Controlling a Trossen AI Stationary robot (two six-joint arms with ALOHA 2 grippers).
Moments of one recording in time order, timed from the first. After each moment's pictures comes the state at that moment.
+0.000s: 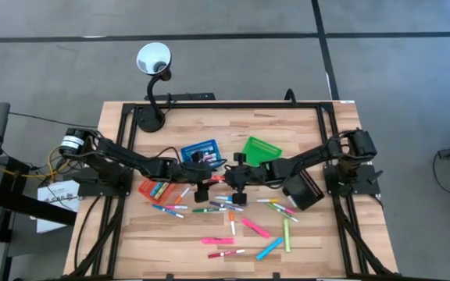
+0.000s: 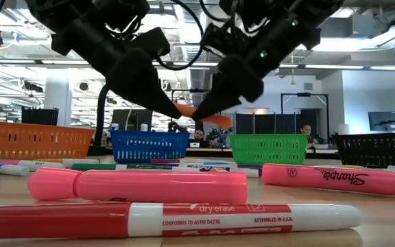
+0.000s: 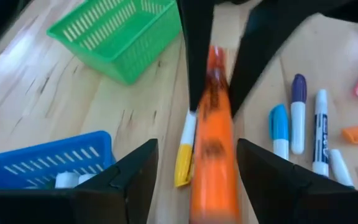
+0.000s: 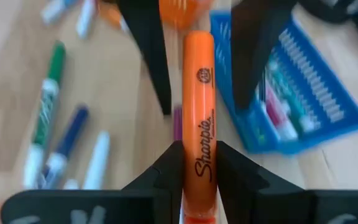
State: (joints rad) left arm -0.15 1.57 0.69 0.24 -0.28 0.00; right arm 0.14 1.81 1.03 0.04 0.26 -0.12
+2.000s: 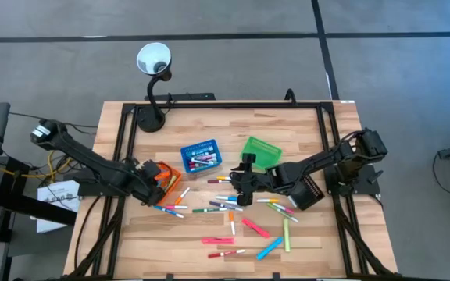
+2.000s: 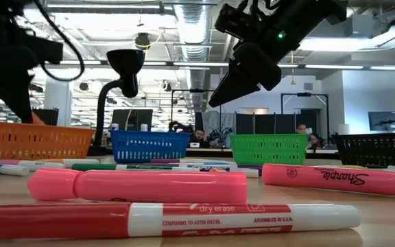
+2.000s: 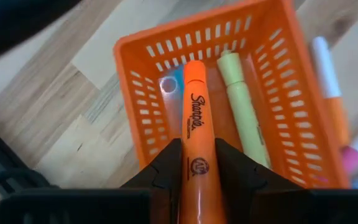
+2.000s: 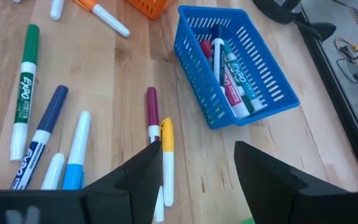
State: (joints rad) left arm -0.51 1.10 0.62 -1.02 -0.45 -1.14; right arm 0.23 1.72 1.03 -0.12 0.49 -0.08
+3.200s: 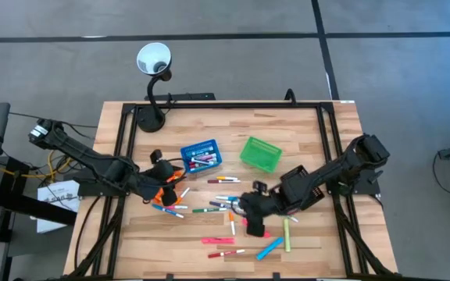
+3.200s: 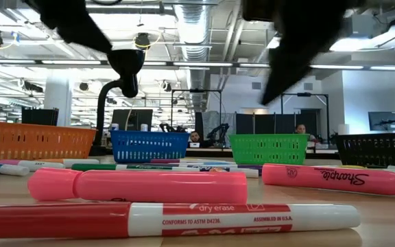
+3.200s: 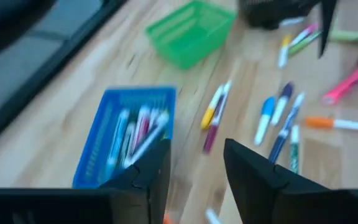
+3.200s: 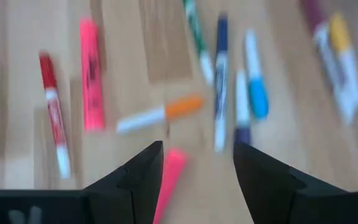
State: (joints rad) left arm -0.49 1.04 0.75 -0.49 -0.73 -0.42; right arm 0.44 1.74 1.17 -0.49 0.18 0.53
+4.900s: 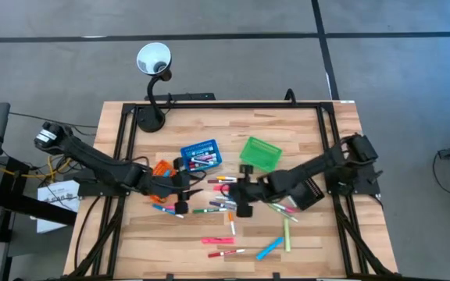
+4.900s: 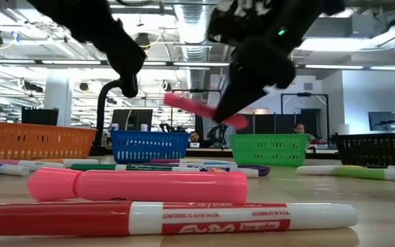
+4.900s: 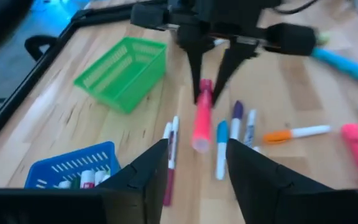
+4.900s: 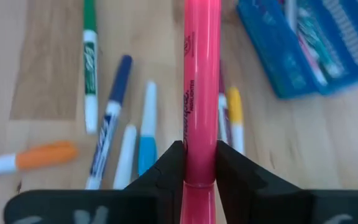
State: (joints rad) left arm -0.41 1.24 0.67 -0.01 -0.52 -0.06; right arm 0.28 1.84 1.17 -0.32 0.37 0.08
